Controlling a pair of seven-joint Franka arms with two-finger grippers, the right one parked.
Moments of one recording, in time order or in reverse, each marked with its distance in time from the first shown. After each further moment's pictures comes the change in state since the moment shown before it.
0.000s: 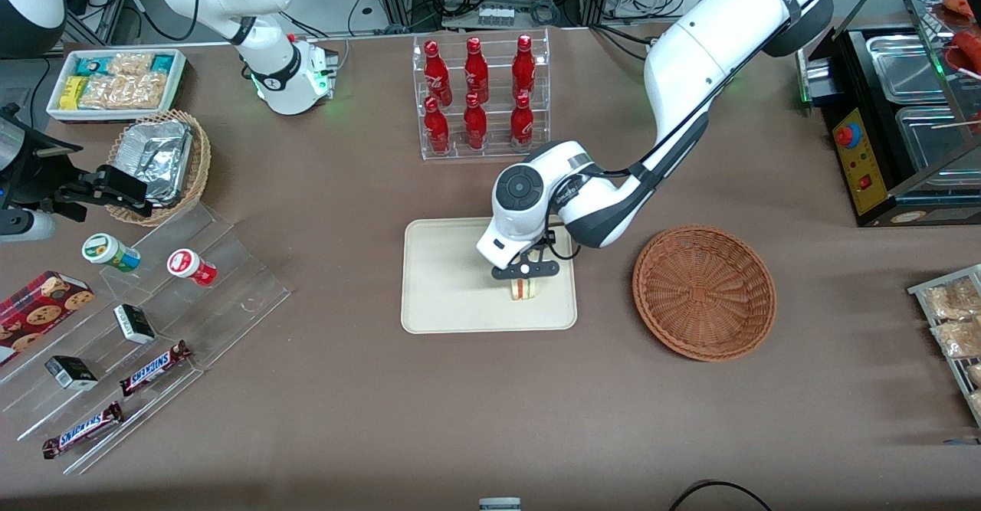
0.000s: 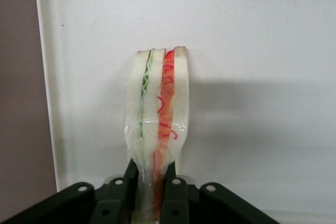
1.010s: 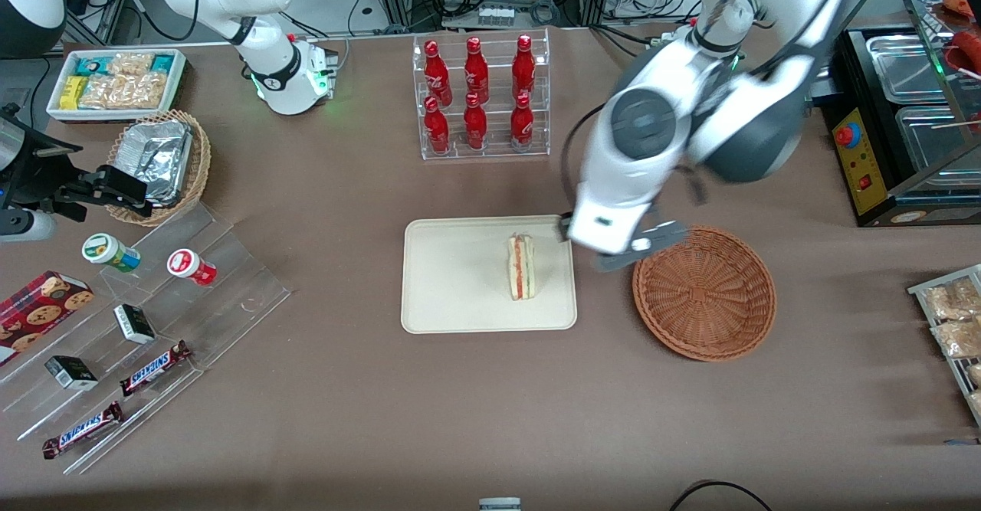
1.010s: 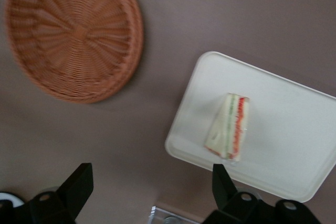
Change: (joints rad) arm 0.150 -0.395 0.088 0.193 -0.273 -0.555 0.060
